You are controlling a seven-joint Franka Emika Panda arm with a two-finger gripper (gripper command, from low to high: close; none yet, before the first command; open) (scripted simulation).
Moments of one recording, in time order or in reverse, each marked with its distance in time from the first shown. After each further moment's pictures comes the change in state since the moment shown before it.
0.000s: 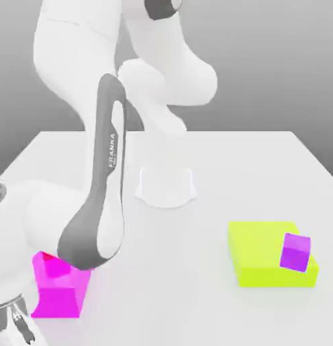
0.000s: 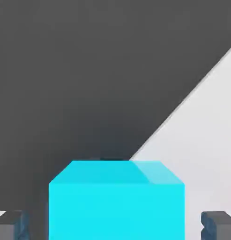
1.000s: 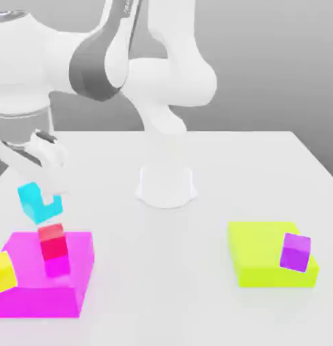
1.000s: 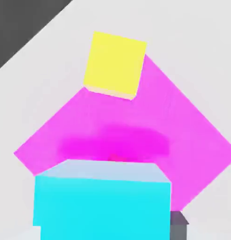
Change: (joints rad) arm -0.092 -0.797 -0.112 -0.603 -0.187 -0.186 -0.145
